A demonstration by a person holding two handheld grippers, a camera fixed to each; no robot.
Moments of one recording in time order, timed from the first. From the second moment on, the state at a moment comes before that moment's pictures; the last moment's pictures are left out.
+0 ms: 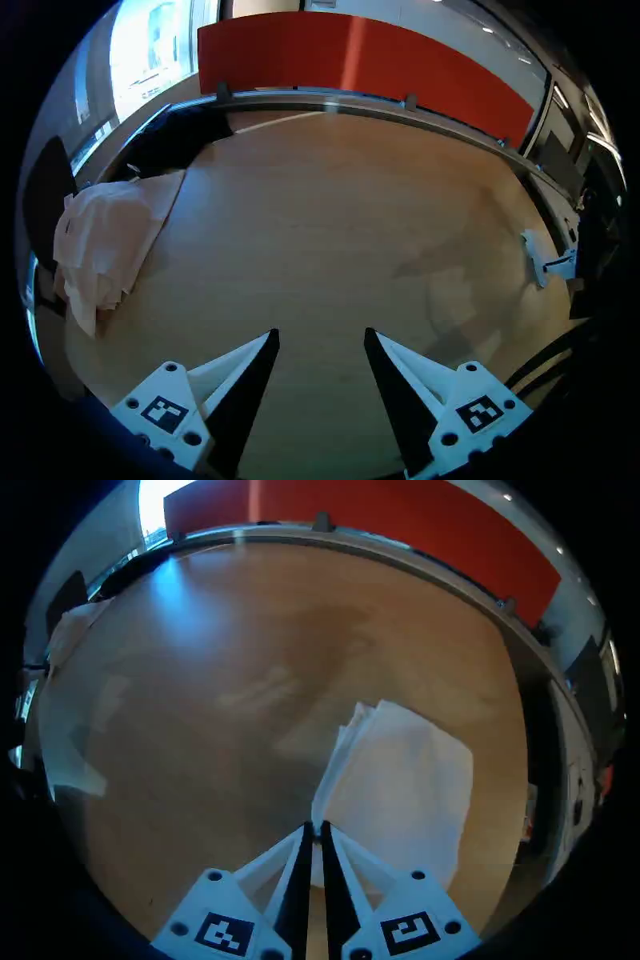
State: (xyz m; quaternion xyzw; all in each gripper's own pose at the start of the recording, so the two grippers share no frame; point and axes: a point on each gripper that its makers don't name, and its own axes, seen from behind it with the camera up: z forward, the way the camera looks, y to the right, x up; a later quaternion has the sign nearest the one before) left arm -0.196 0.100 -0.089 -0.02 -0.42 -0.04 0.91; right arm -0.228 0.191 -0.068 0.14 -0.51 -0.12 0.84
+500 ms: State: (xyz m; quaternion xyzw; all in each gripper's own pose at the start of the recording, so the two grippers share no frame) left arm -0.195 0.099 -0.087 -0.02 -0.42 -0.04 0.91; right arm -0.231 0.195 -0.073 0.13 -0.52 -0.12 0.83
